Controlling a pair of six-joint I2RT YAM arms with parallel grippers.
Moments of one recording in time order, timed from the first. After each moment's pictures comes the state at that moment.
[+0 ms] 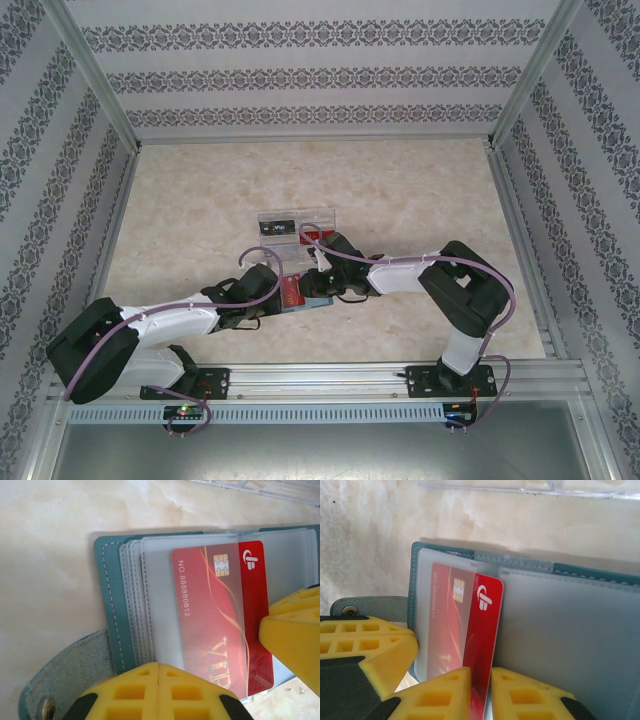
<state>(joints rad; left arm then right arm) -0.77 1.27 0.44 -0.15 -0.08 -0.90 0.80 1.77 0.80 0.08 -0.46 0.73</state>
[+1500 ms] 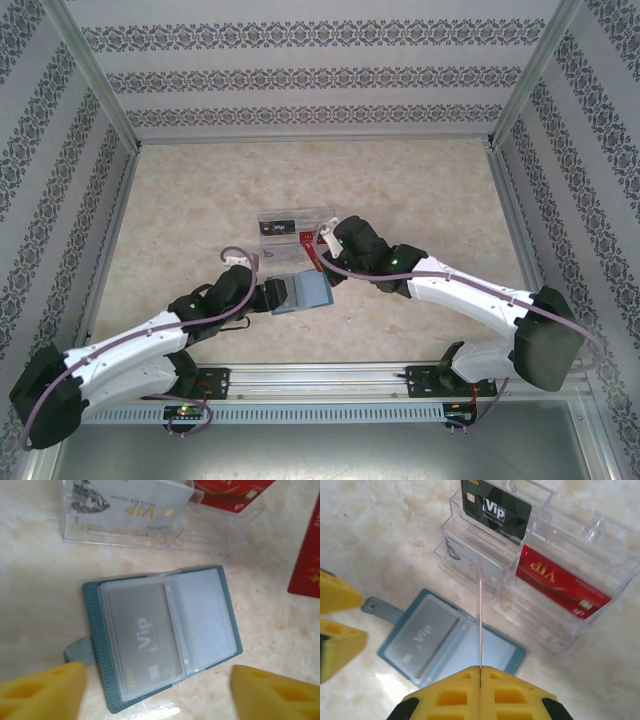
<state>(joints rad) -0.77 0.88 0.40 -0.25 -0.12 -0.85 0.86 1.33 0.93 -0.37 0.01 0.13</state>
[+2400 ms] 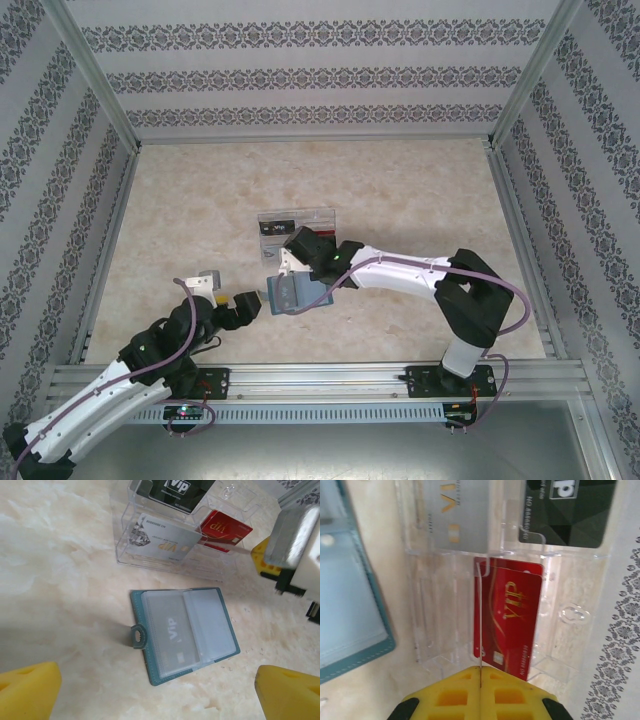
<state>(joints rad) -0.77 0.24 0.25 -0.57 -0.23 -0.84 0.96 1.73 1.15 -0.41 0.49 -0.83</state>
